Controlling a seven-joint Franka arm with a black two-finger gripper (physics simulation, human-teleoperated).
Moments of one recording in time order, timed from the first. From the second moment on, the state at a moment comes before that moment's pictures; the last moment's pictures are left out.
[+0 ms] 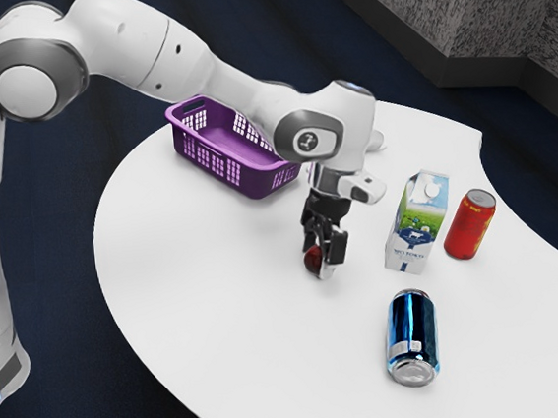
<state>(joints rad) 0.09 0.18 -0.19 -1.88 -0.19 1.98 0.04</state>
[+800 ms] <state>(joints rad) 0.08 0.17 -0.19 -1.88 -0.19 1.99 0.03</state>
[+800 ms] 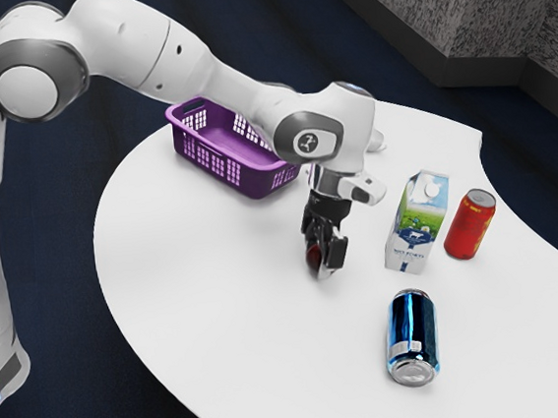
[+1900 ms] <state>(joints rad) 0.49 0.33 -0.10 -1.37 0.06 1.60 0.07</state>
